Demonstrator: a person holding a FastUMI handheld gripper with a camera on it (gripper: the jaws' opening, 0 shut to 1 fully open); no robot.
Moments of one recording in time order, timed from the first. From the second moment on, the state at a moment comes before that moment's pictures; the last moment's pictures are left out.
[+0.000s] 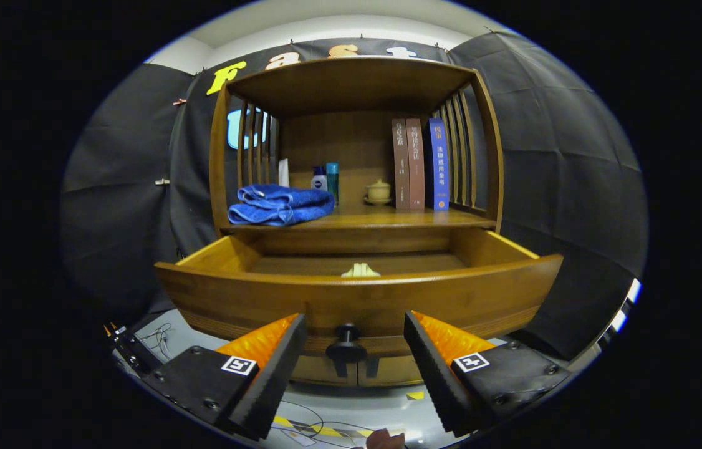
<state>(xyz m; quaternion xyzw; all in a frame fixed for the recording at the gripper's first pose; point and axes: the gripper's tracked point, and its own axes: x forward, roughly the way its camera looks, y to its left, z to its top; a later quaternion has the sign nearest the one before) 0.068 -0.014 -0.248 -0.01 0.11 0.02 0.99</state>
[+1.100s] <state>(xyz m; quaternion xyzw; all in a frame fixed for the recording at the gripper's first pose) 0.222 -0.012 -0.277 -0.06 0.44 0.02 0.90</state>
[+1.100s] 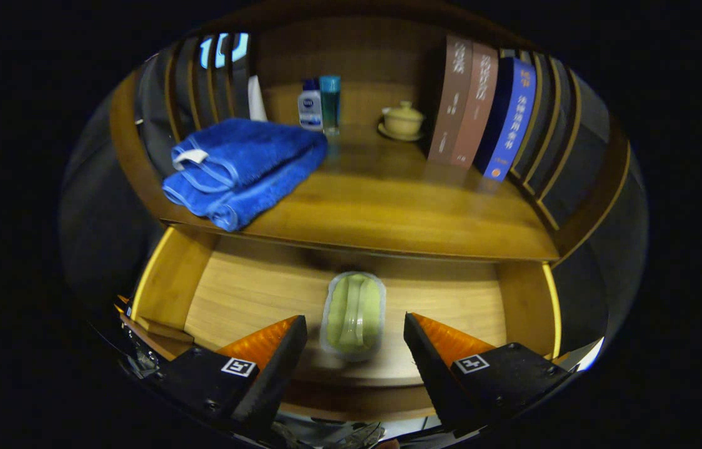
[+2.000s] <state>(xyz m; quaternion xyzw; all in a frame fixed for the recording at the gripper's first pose) 0.231 -0.017 -0.317 0.00 0.51 -0.02 0.86</state>
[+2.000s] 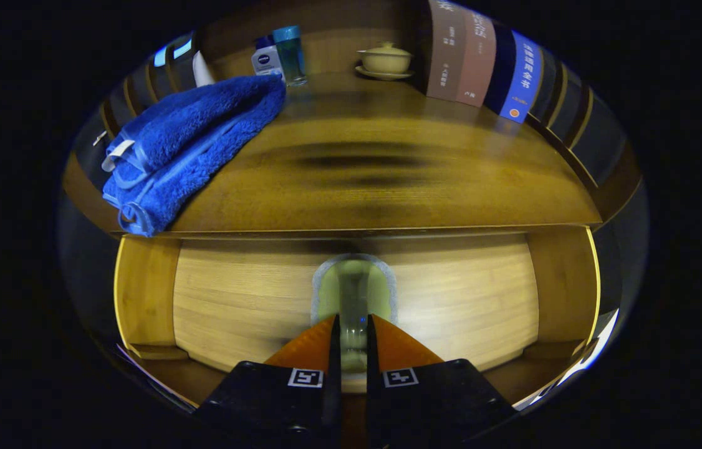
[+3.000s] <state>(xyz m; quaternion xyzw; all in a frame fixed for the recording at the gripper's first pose) 0.250 -0.003 -0.185 0.03 0.46 0.01 0.89</state>
